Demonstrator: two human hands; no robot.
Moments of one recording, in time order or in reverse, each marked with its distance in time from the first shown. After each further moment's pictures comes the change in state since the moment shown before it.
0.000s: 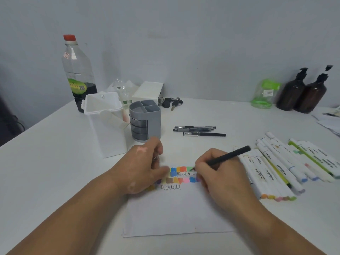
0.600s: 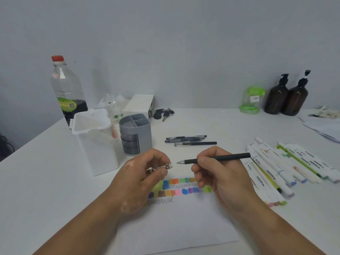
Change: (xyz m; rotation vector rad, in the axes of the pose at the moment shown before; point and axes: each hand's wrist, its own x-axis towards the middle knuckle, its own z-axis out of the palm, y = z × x) left_hand -0.007 0.020 0.005 -0.326 0.087 0.025; right_hand 0.013 -0.006 -0.020 0.649 -0.120 -0.048
